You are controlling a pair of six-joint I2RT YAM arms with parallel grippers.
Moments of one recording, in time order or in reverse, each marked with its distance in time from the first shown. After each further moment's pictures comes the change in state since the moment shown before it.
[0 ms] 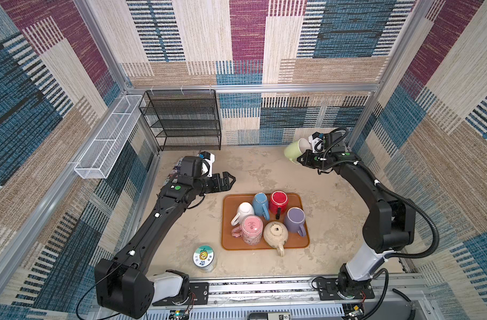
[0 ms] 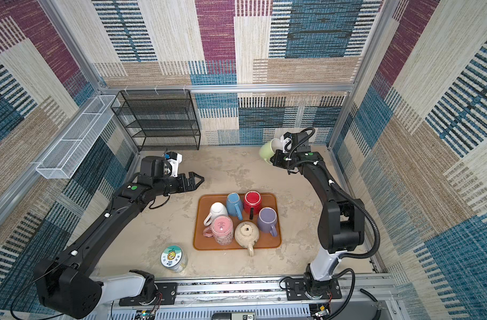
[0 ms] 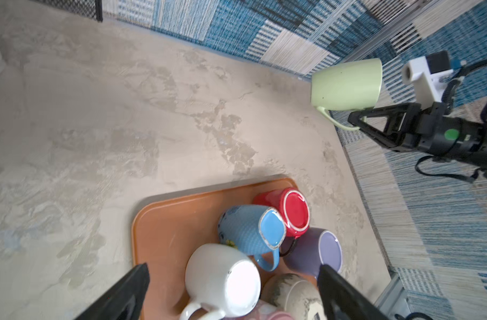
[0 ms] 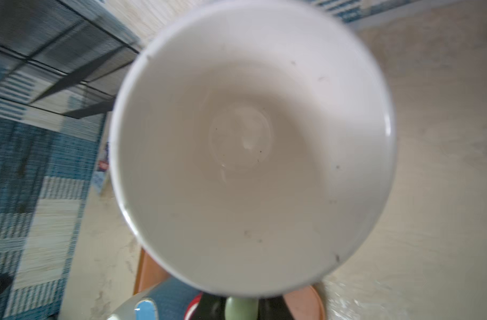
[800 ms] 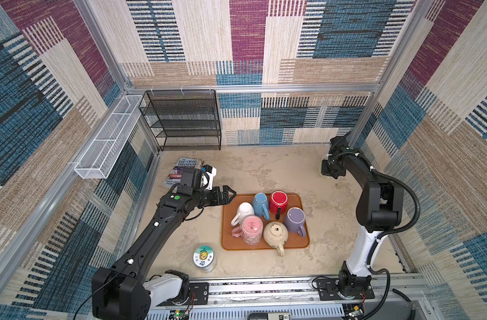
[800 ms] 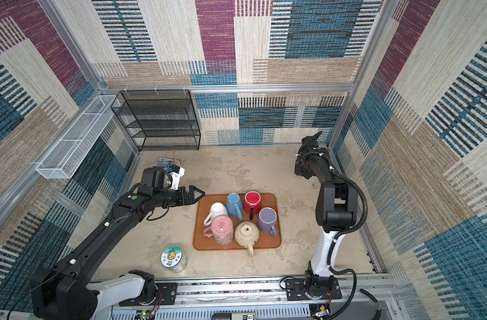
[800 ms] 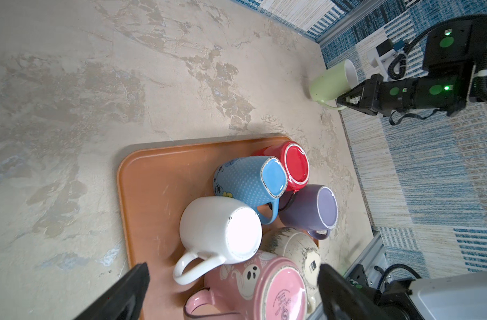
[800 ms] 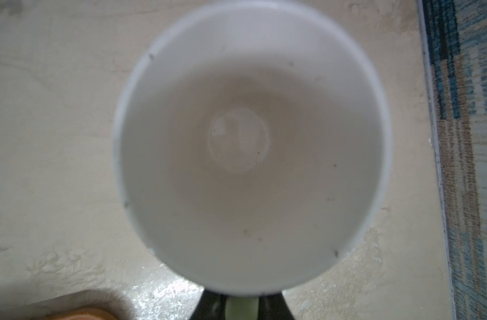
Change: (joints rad) left arm 0.001 -0.072 -0.133 -0.027 0.105 0.007; right arm -0.160 0.240 0.151 -0.270 0.494 -0.162
